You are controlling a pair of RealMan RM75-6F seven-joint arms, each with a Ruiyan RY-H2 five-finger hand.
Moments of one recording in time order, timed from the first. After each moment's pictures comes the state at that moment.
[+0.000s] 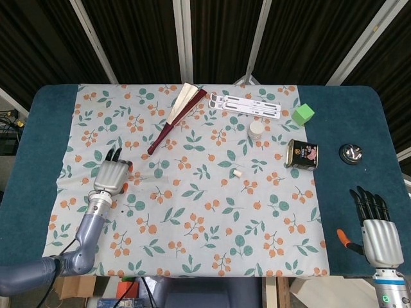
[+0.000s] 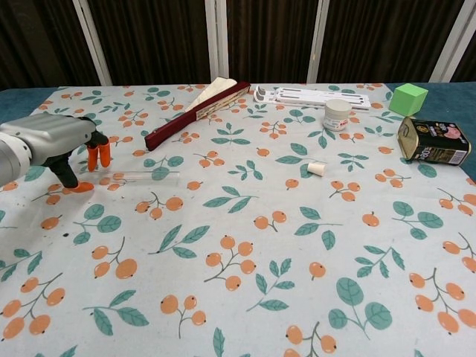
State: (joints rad) left arm -0.69 -1.59 -0.21 -1.43 0.84 1.05 0.80; right arm 0.03 -1.18 0.05 -1.65 -1.52 1.53 -0.03
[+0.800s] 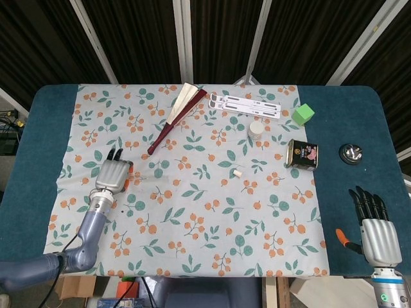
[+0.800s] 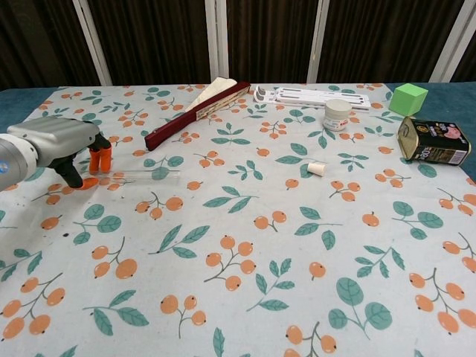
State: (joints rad) left arm -0.72 -1.61 -0.18 -1.39 0.81 1.04 0.76; right arm 0.03 -1.18 0.05 -1.66 -1.51 1.52 -0.03
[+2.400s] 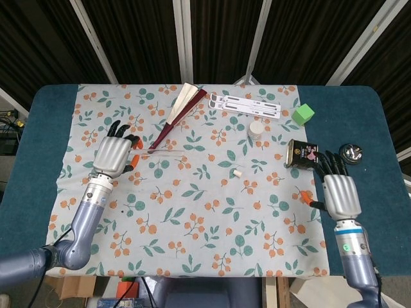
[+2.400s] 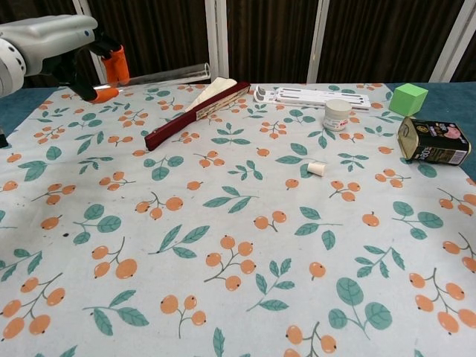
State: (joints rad) left arm -0.75 -1.45 -0.31 -1.63 0.96 1.14 0.58; right arm 0.31 -1.23 0.28 -1.85 -1.24 1.28 -0.27
